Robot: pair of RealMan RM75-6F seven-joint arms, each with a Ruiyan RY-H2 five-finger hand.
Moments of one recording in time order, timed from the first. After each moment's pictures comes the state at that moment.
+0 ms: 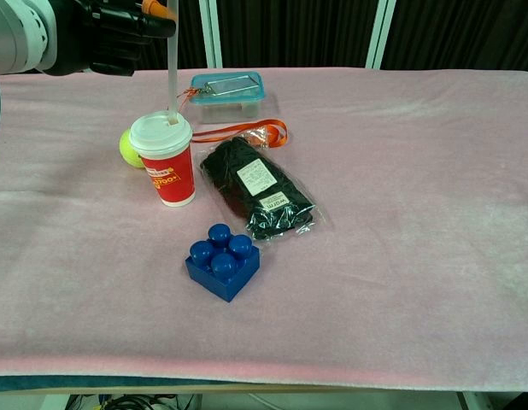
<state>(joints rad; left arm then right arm) -0.74 -1.44 -0.51 -1.88 0.56 1.03 -0.19 0.05 -1.02 0.07 -1.75 -1.36 1.37 0.12</state>
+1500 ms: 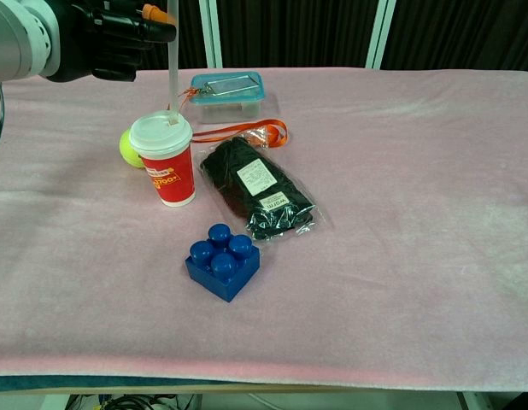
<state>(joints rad) -0.73 -1.46 -0.51 -1.86 0.56 1.03 -0.21 0.05 -1.02 0.07 -1.75 -1.37 1.37 0.13</state>
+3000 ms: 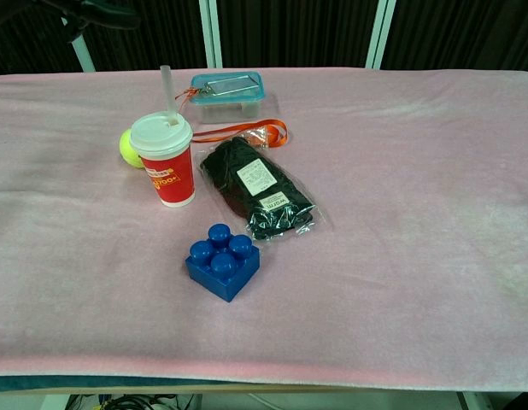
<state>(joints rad) -0.61 -1.34 -0.37 -1.88 1.05 1.18 -0.07 0.05 -1.02 0.06 -1.74 -1.37 1.37 0.12</state>
